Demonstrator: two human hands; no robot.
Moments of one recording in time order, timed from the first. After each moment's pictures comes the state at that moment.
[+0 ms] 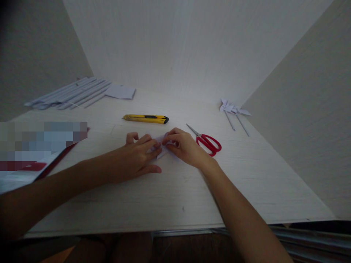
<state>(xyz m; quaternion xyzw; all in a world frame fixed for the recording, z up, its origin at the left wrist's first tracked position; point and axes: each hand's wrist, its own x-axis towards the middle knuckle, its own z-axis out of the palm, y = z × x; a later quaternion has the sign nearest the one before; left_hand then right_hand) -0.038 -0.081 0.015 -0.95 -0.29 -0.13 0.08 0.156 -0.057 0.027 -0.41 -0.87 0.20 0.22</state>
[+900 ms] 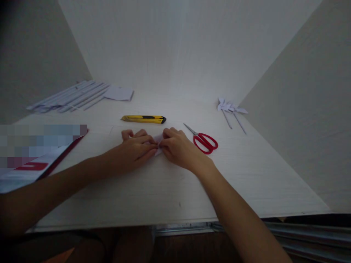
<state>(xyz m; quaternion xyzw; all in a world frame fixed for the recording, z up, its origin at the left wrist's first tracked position) -0.034 -0.077 0.023 -0.92 -0.35 -0.18 -0.04 0.147 -0.070 0.036 -0.38 -0.91 0.03 0.13</state>
